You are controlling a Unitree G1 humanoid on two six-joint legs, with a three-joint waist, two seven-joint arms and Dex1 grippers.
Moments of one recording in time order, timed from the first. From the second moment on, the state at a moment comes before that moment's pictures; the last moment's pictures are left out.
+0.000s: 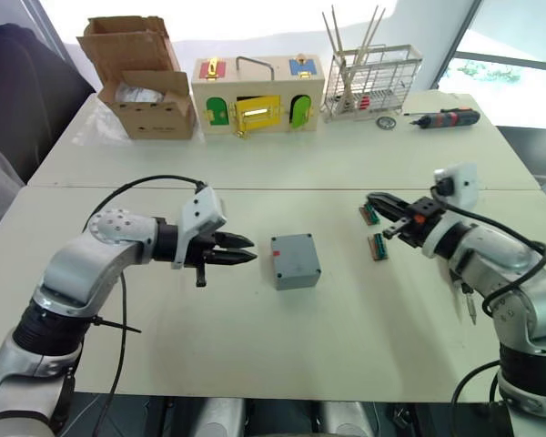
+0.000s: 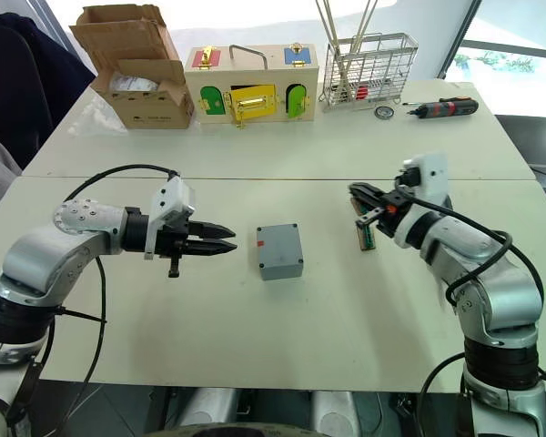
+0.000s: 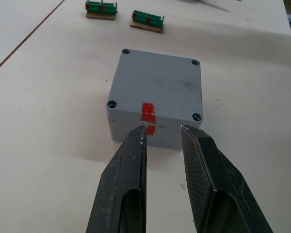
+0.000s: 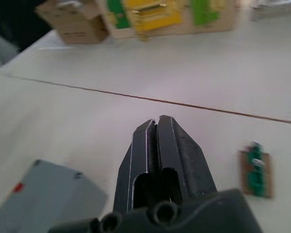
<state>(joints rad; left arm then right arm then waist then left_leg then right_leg) -0.50 0.79 -0.14 -0.32 -0.48 0.73 -1.10 -0.36 -0.59 -0.14 -0.49 0.53 0.86 0.54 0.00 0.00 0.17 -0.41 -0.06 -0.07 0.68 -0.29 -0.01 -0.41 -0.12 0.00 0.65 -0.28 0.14</state>
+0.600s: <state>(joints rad) -0.44 0.80 -0.12 -0.40 -0.53 0.78 -1.04 -0.37 -0.56 0.04 -0.43 0.52 0.84 0.59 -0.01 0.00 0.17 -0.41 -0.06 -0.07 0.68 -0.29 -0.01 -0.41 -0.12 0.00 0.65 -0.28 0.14</state>
